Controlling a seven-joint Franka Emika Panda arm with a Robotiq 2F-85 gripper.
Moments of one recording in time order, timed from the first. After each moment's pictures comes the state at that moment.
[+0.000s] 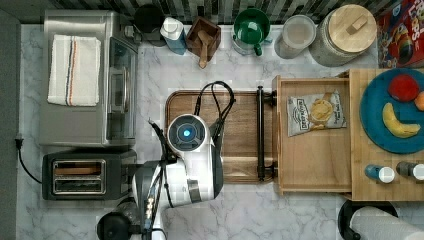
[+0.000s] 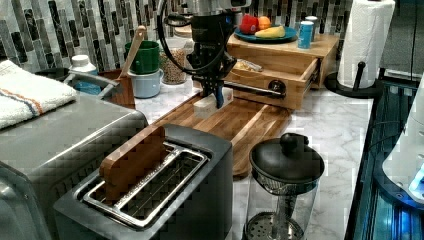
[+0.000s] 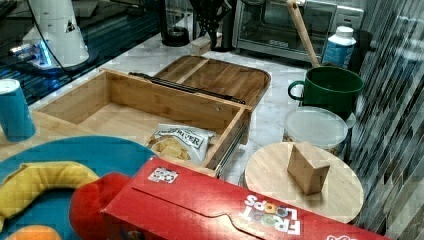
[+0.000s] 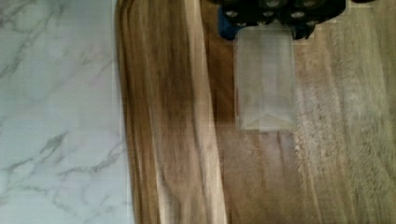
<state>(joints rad) -0.03 0.01 0.23 -2.38 0.03 0.75 1.11</state>
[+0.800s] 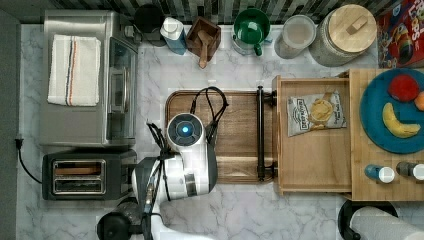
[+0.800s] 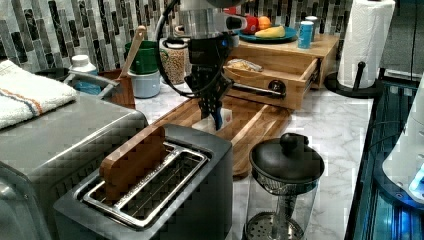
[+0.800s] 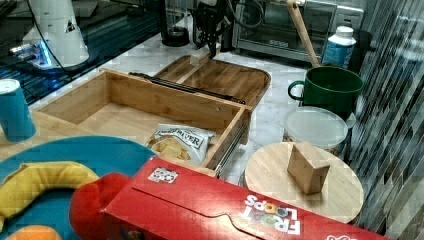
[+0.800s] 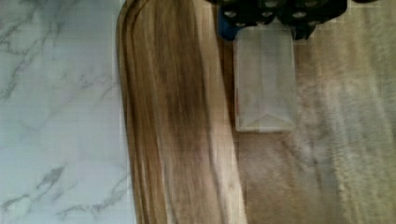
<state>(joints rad) -0.01 0.12 0.24 -2.39 0.09 0.80 1.11</state>
